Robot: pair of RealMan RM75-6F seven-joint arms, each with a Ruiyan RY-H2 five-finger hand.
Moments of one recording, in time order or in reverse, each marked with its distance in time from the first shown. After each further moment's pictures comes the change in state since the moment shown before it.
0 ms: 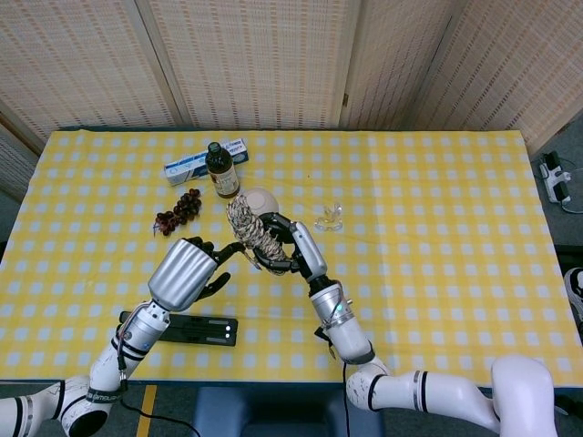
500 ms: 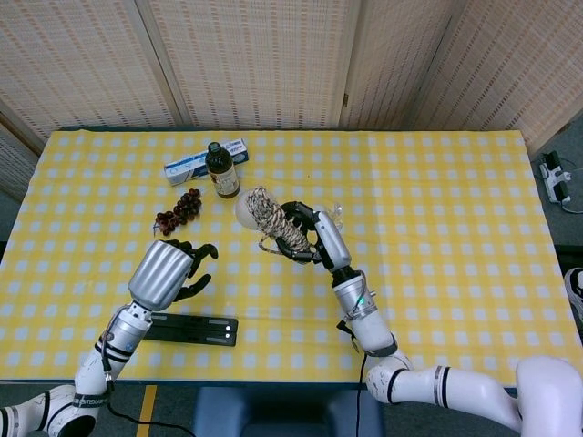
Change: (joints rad) left arm 0.071 0.035 0.019 0.007 -0.050 0.025 -0.085; right arm -0.042 0.113 -0.022 -0.017 -0.055 0.031 -0.060
